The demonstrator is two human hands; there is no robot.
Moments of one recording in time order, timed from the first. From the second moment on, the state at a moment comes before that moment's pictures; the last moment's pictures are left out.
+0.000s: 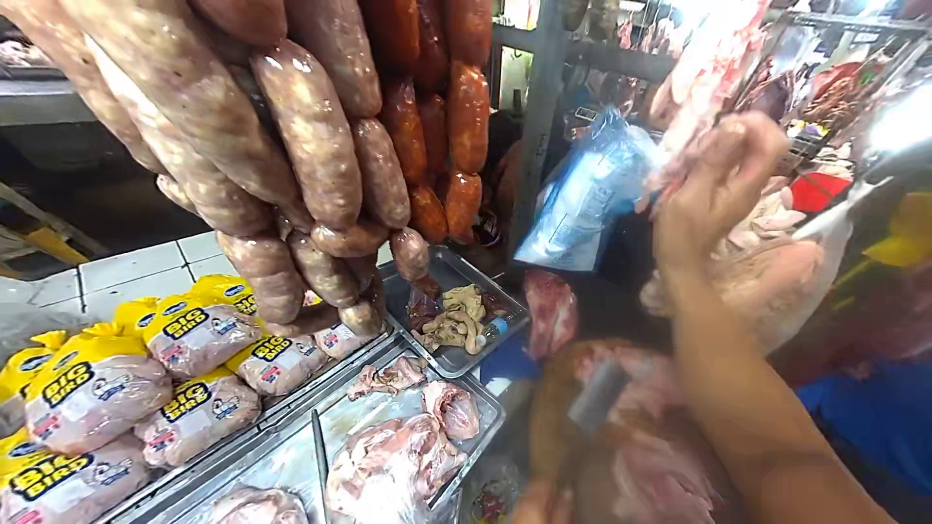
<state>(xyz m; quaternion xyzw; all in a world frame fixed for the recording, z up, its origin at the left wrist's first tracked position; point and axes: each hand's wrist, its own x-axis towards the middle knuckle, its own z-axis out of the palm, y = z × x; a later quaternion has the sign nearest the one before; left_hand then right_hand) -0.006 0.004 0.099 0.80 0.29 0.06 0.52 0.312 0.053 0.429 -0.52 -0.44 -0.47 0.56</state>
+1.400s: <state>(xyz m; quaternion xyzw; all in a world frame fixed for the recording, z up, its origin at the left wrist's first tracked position) 0.115 -0.160 0.262 0.81 0.01 0.02 0.59 0.212 -0.344 0.235 -0.70 -0.24 -0.02 0.67</state>
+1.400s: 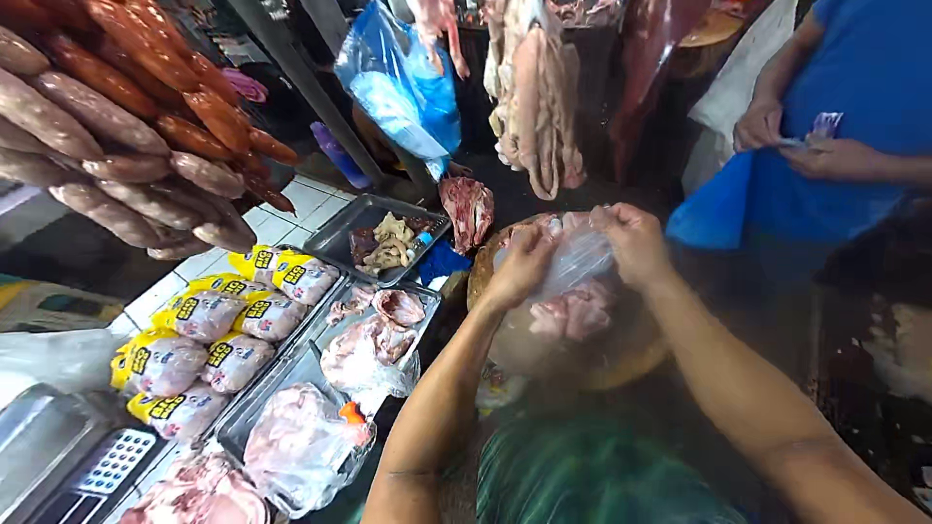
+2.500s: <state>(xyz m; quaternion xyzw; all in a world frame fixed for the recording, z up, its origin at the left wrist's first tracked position) 0.043 -0.267 0.106 0.60 0.29 -0.09 0.74 0.114 -0.457 0.083 -0.83 -0.26 0.22 0.45</state>
